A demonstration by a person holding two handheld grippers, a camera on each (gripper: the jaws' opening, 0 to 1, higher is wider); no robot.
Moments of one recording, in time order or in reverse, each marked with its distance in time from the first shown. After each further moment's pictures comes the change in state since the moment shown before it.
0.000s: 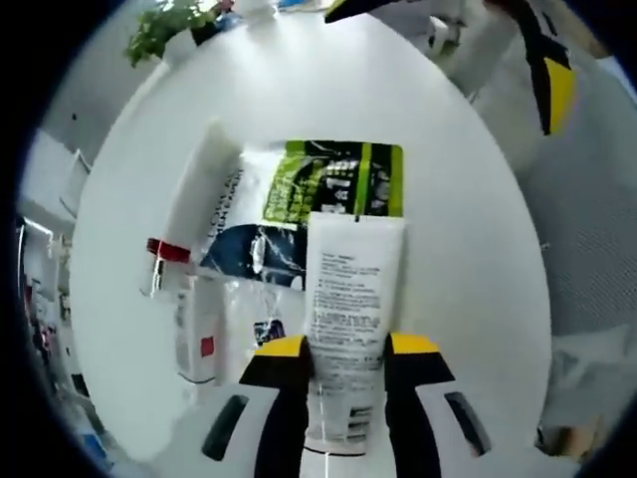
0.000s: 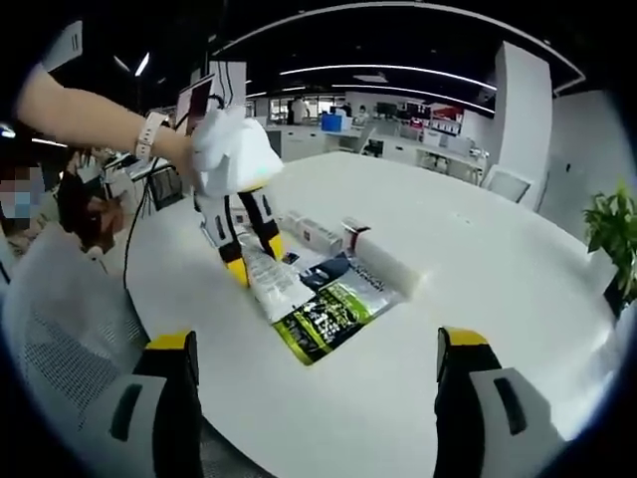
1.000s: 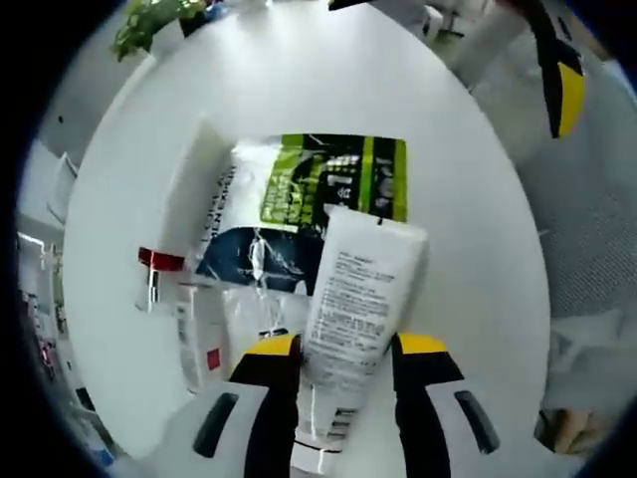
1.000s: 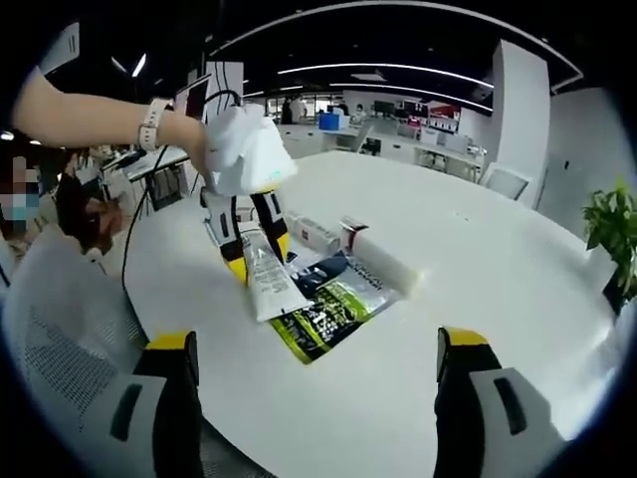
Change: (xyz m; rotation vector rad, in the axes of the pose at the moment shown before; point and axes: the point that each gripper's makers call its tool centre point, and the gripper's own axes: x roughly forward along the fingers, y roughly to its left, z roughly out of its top) left arm 0.004 0.004 0.003 0.105 0.095 -0.081; right arm 0.000 -0.001 -0.001 0.009 0.007 -0.003
